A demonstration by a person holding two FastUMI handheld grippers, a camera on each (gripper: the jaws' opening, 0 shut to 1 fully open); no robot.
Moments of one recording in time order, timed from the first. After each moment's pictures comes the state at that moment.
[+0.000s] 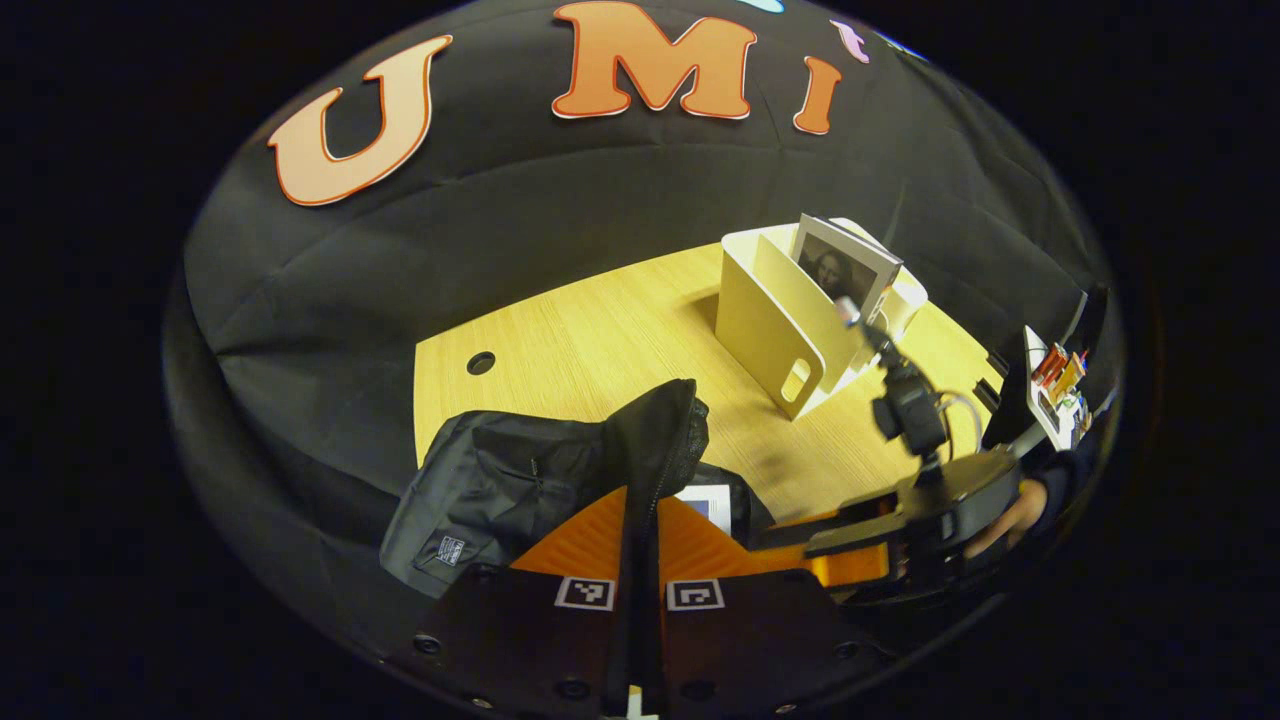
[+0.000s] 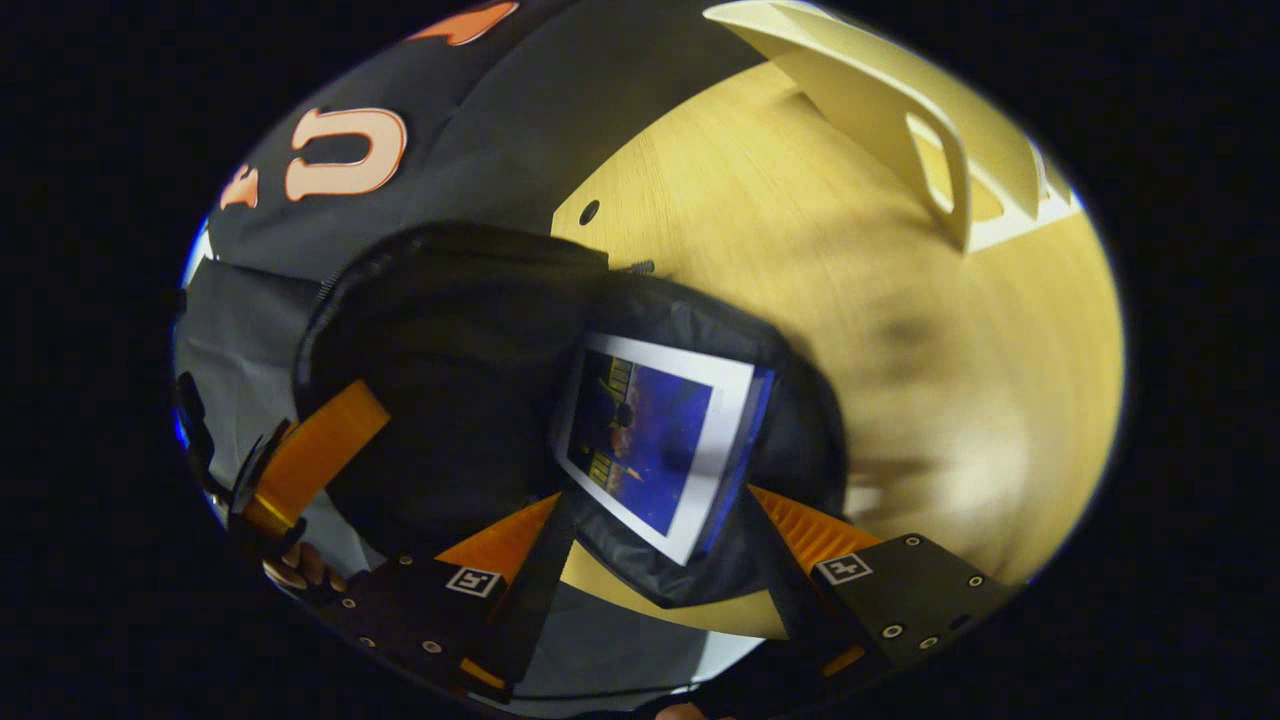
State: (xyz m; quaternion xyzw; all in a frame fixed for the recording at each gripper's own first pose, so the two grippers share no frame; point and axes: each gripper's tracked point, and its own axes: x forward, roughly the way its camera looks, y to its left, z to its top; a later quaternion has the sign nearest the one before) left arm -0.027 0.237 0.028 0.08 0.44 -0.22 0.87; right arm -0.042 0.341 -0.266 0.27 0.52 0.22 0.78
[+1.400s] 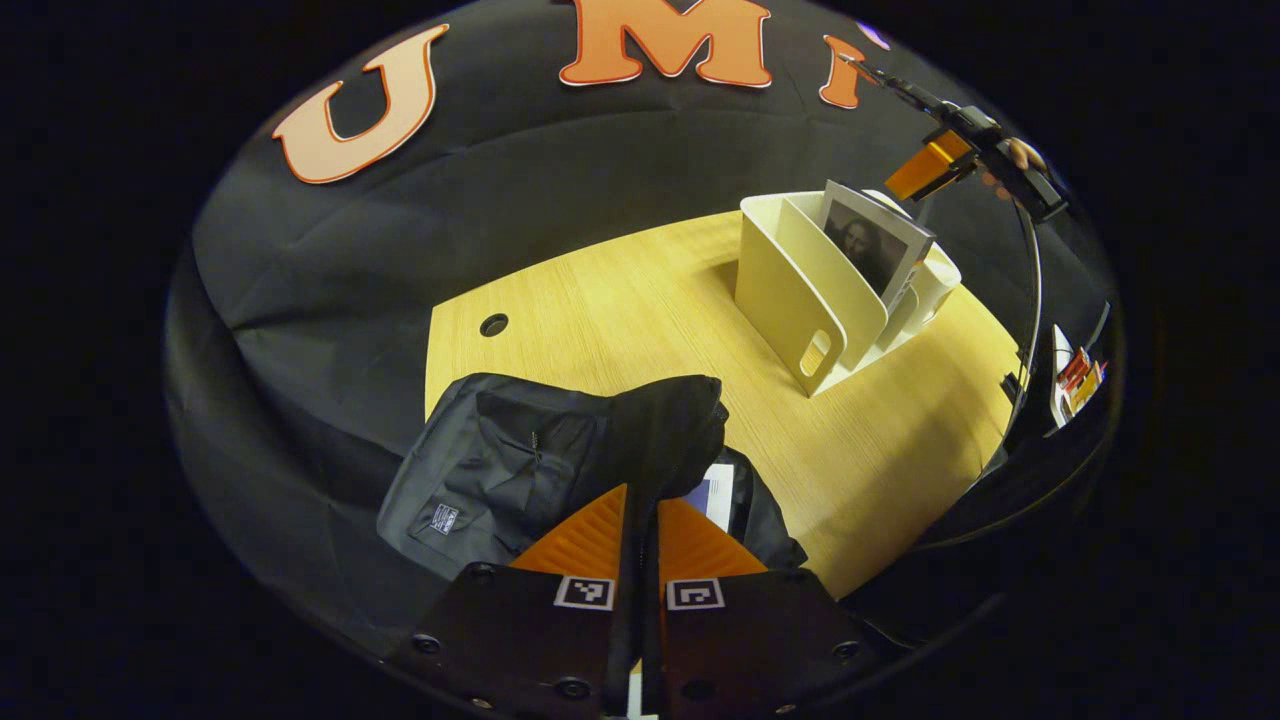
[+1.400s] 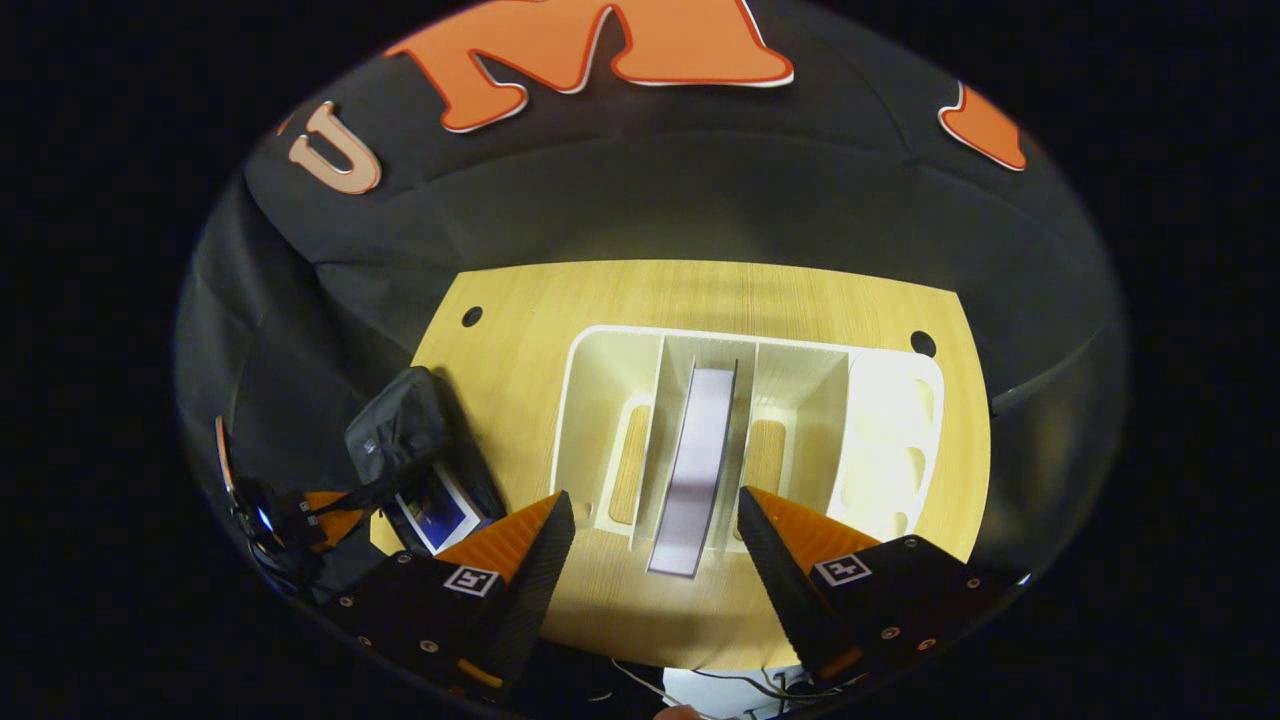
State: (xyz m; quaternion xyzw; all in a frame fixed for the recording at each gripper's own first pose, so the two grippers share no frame) left arm -0.041 0.226 0.013 0.09 0.49 -0.15 0.85; right arm 0.155 0.063 -0.111 -0.01 0.52 0.15 0.84
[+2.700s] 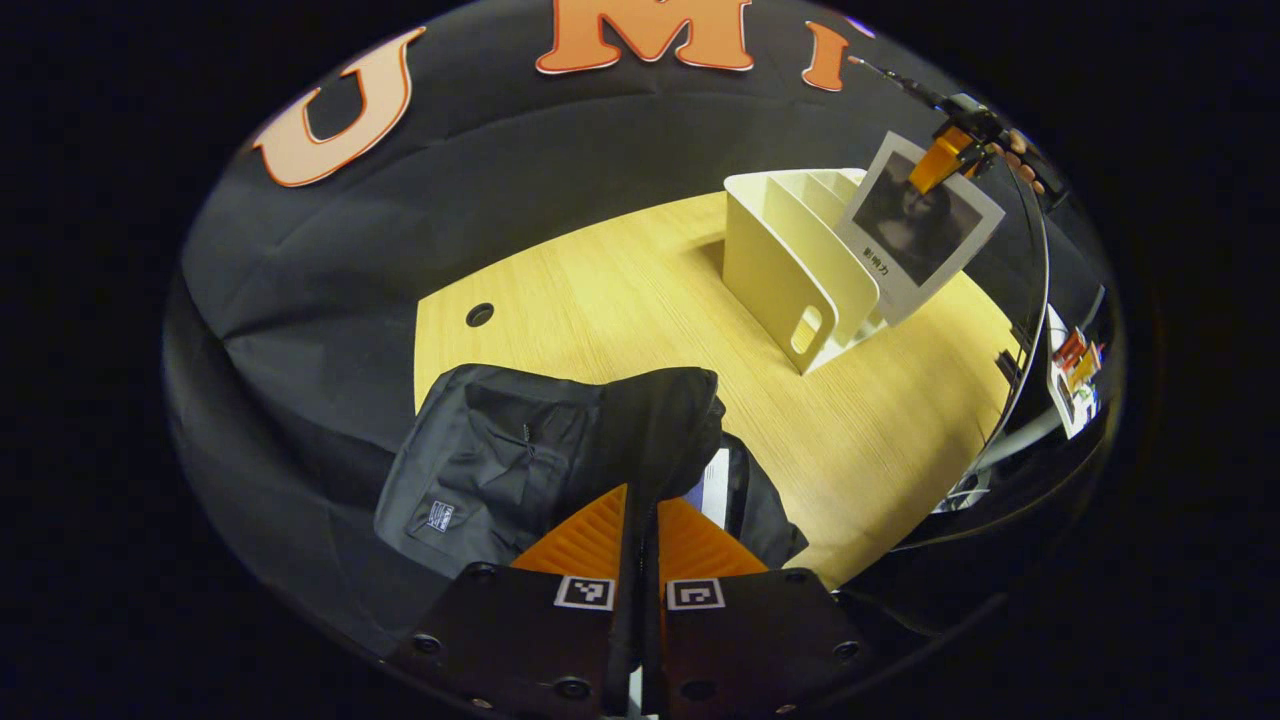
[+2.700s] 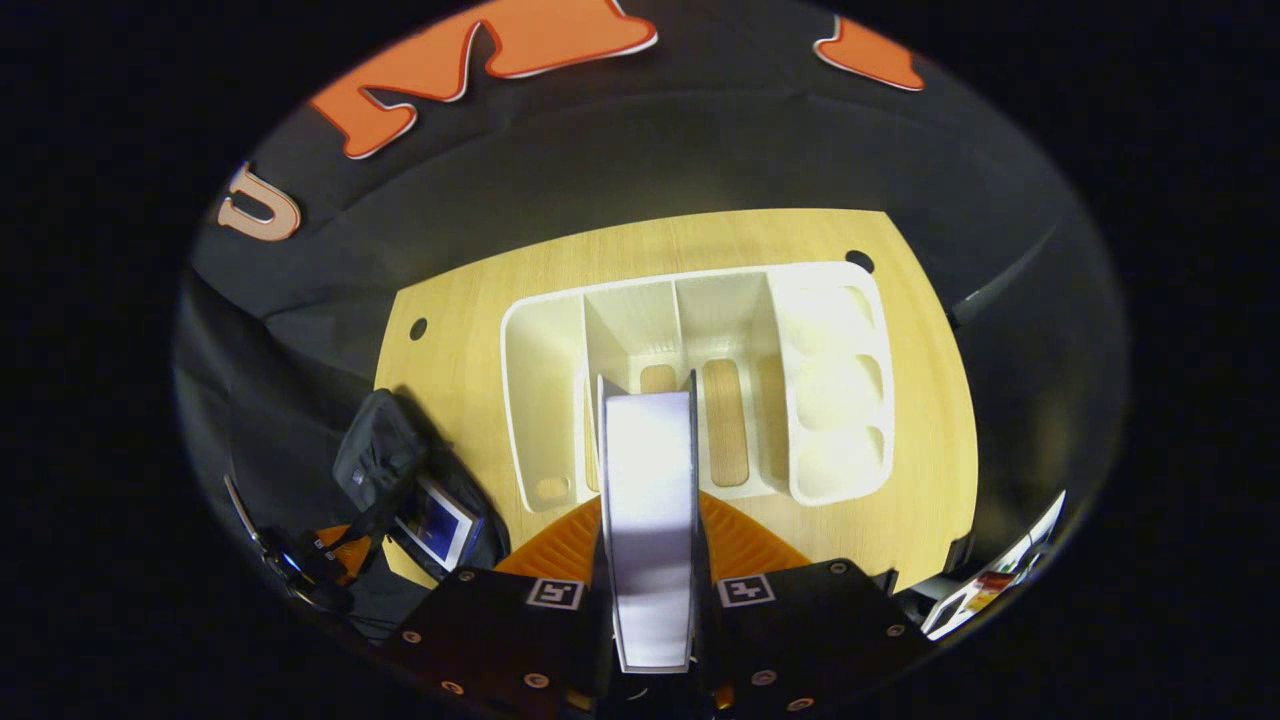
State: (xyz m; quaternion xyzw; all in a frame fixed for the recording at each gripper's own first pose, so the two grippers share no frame) left arm -0.047 0.229 0.003 0.11 0.50 -0.20 0.83; right arm 0.088 0.020 -0.091 0.07 0.54 0.04 0.84
